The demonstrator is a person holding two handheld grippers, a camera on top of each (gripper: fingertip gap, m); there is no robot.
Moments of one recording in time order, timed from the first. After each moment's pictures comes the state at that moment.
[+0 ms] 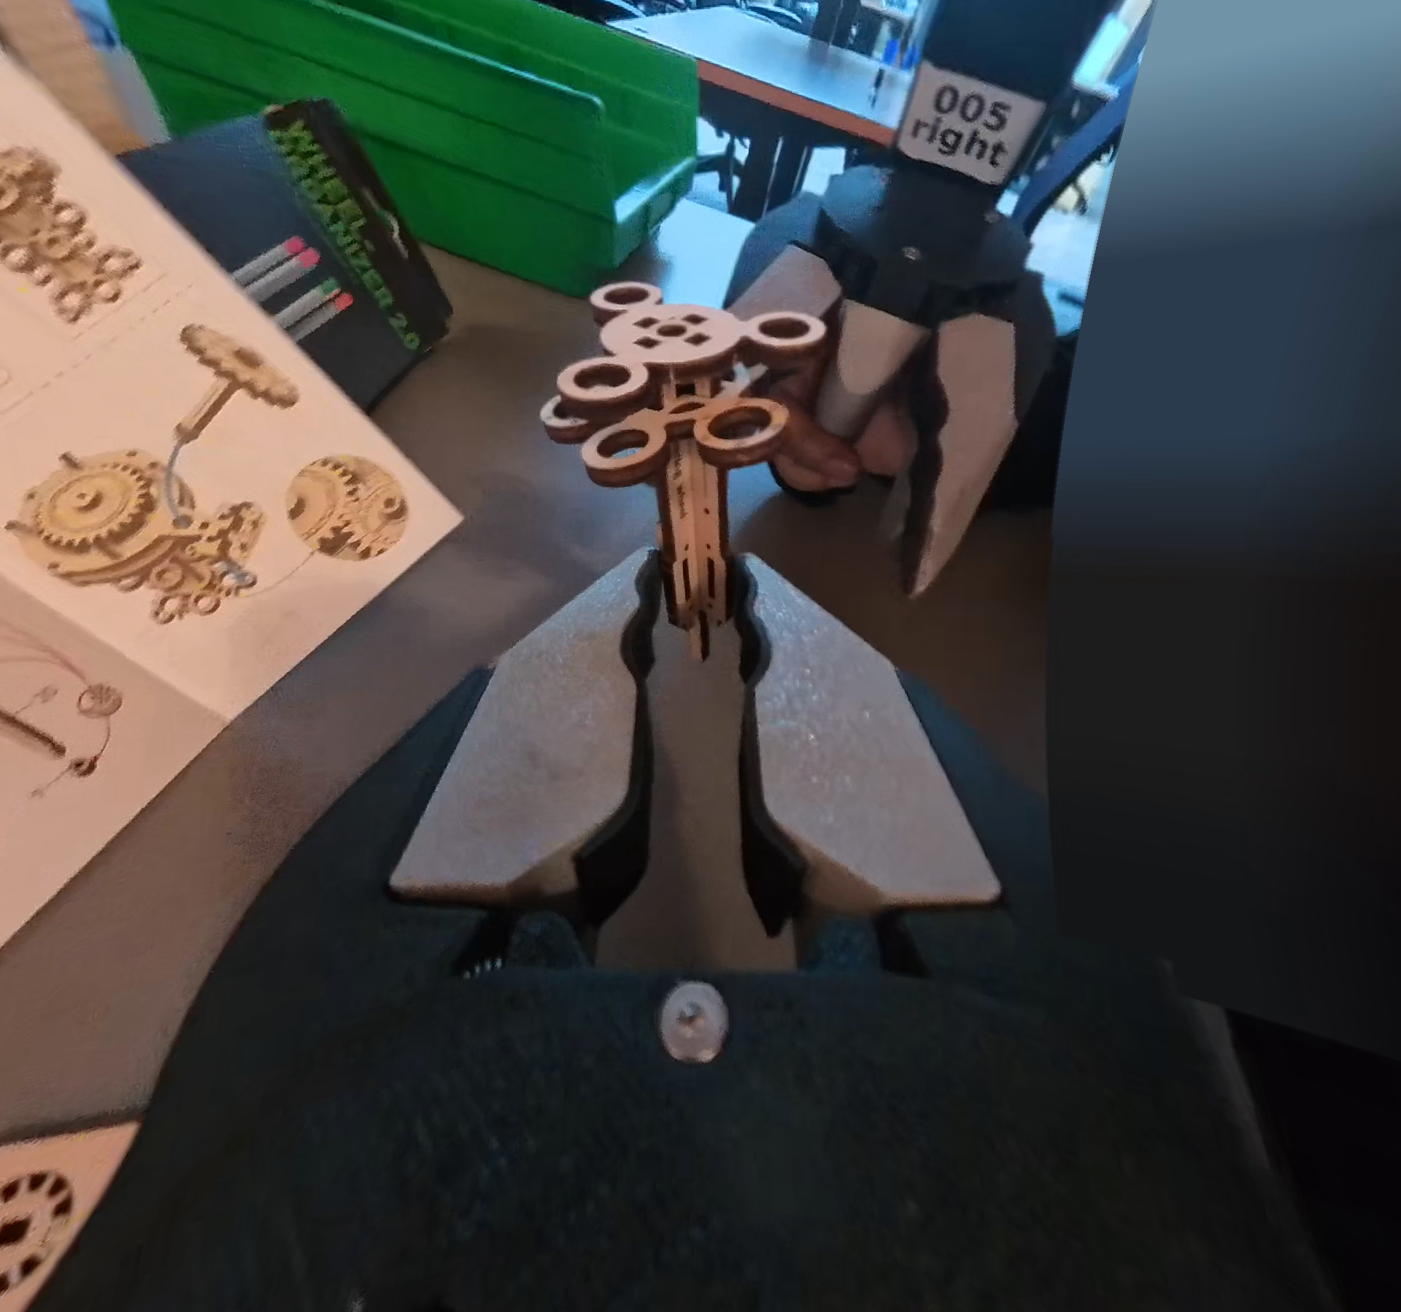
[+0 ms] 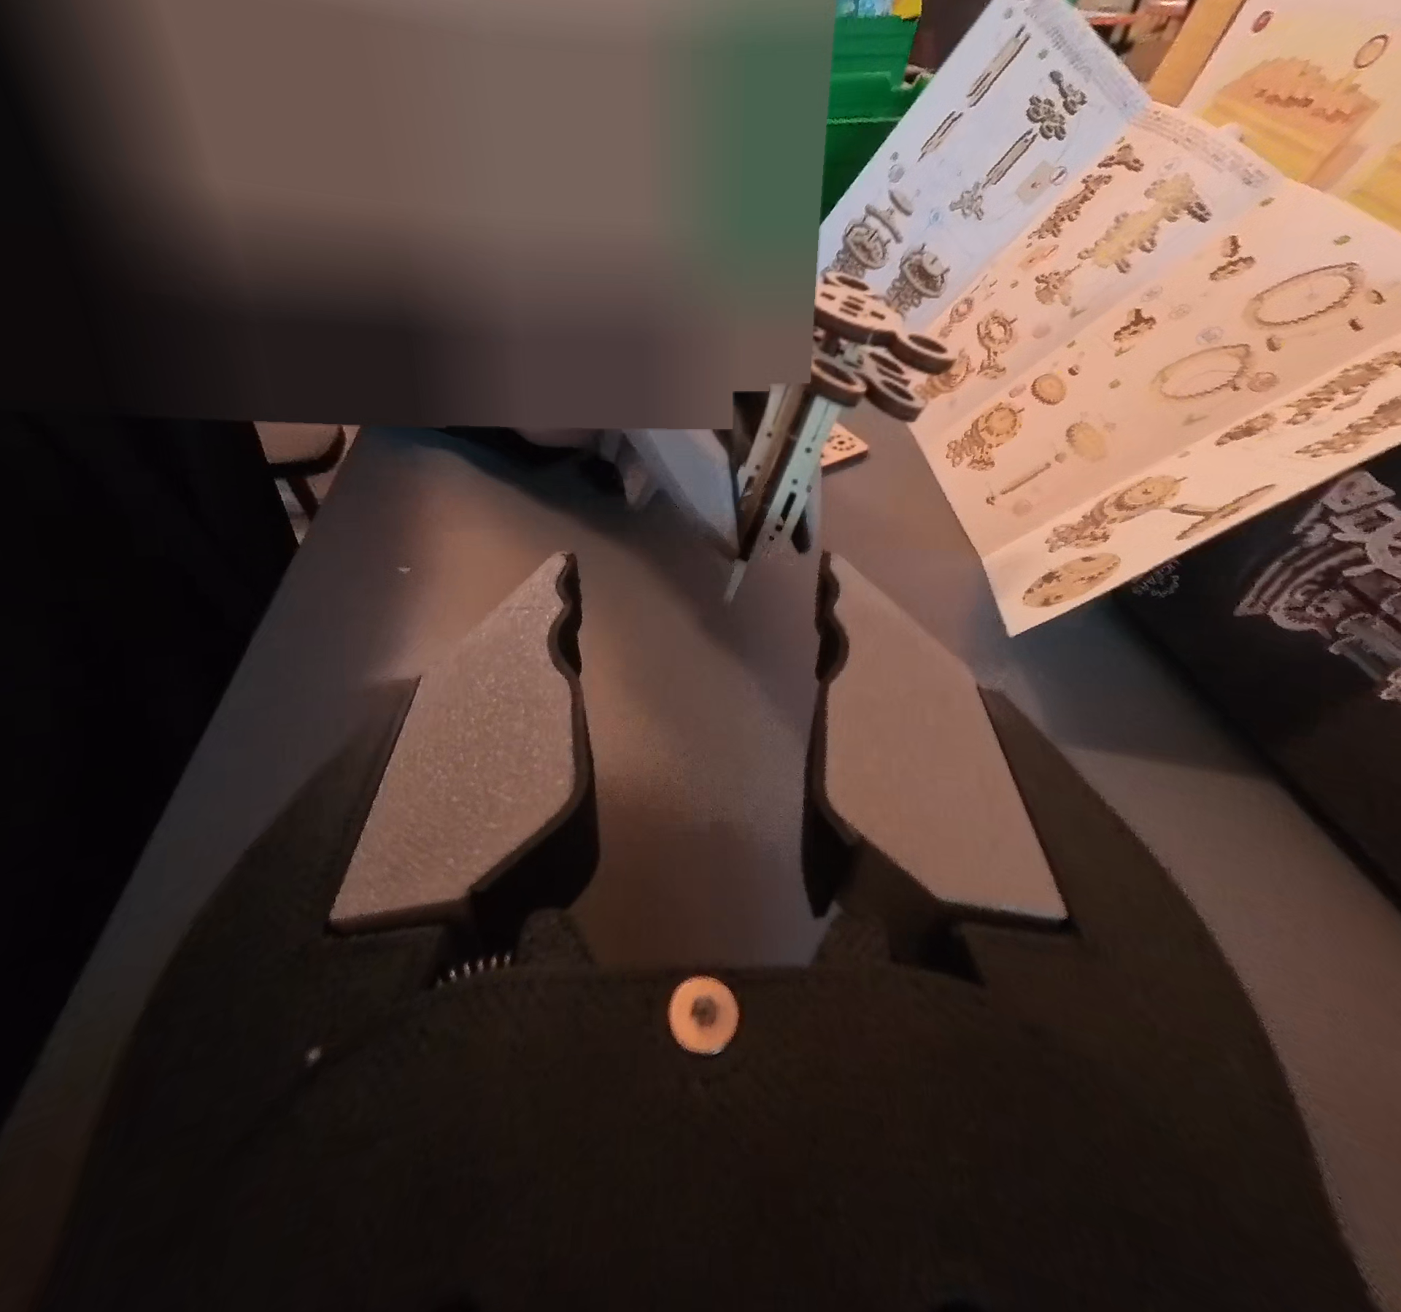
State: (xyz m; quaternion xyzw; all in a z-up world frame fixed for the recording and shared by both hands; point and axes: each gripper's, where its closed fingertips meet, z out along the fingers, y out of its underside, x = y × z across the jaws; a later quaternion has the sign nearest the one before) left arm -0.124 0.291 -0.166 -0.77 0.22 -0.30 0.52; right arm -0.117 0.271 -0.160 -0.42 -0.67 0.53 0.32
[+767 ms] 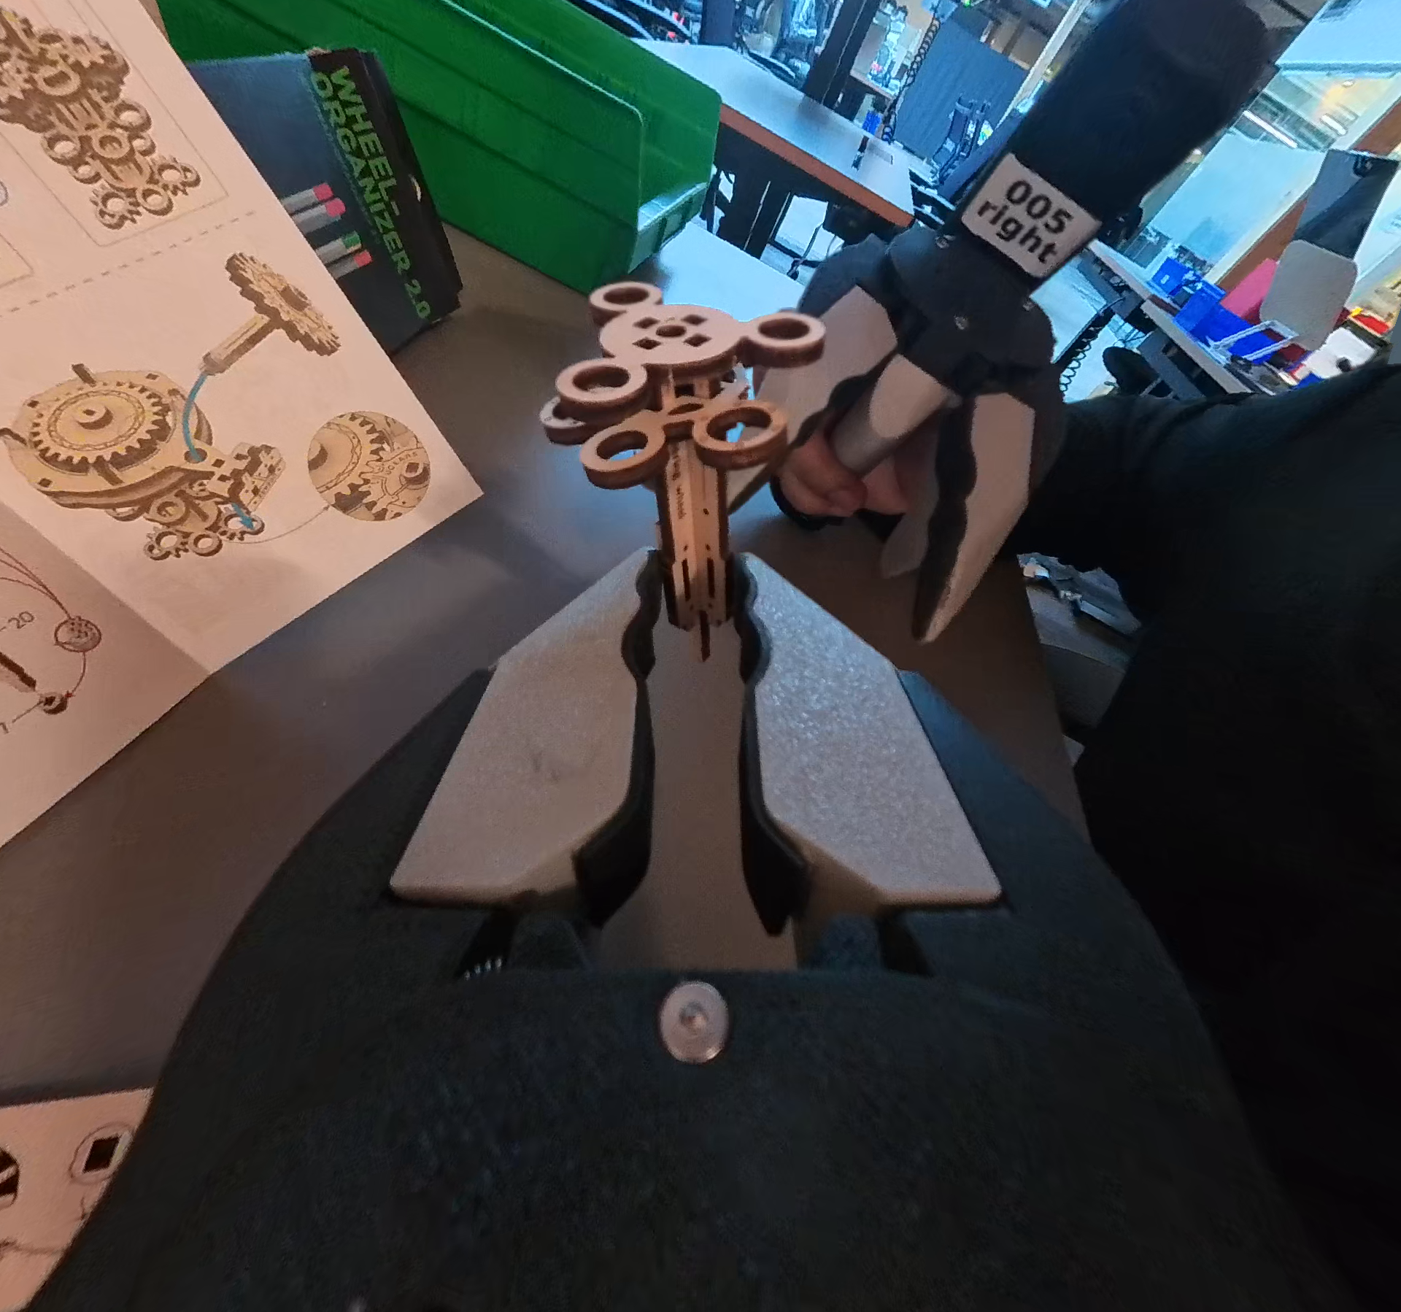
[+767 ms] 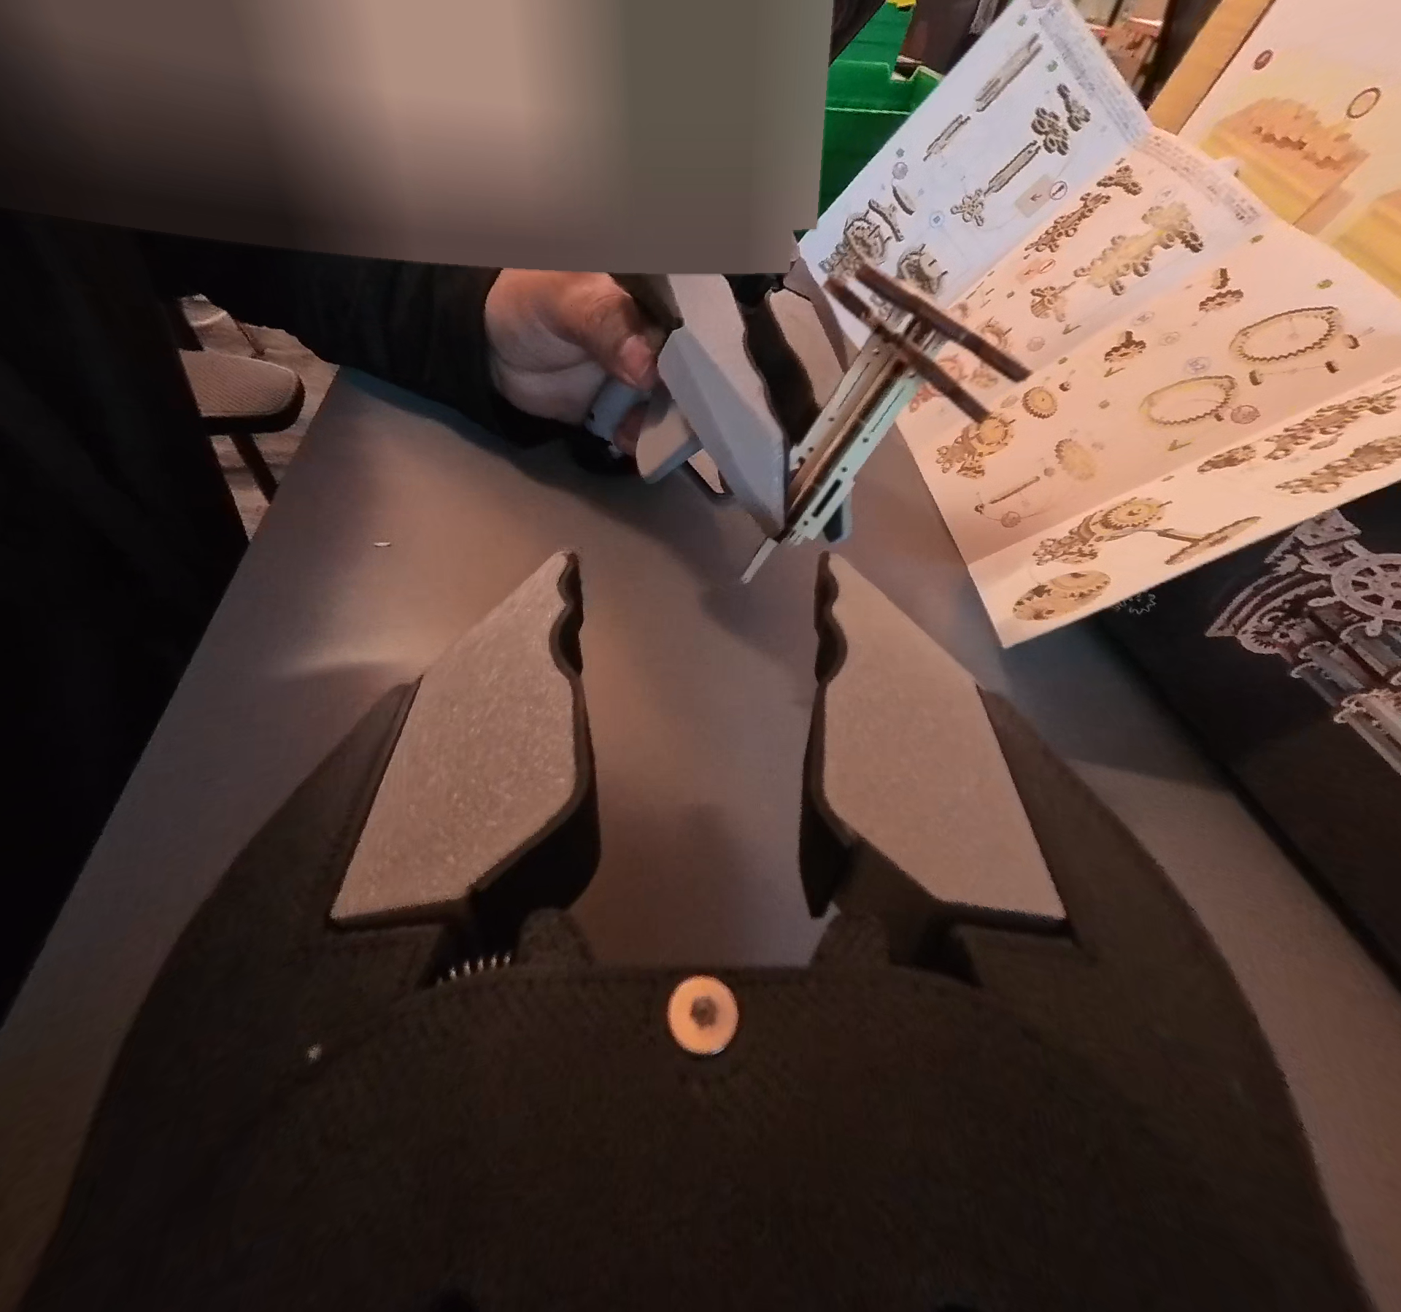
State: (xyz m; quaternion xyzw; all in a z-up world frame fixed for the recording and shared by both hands) left arm -0.133 0.295 -0.165 -0.77 0.17 -0.36 0.50; right arm -0.117 0.266 -0.162 -0.41 -0.69 0.49 0.34
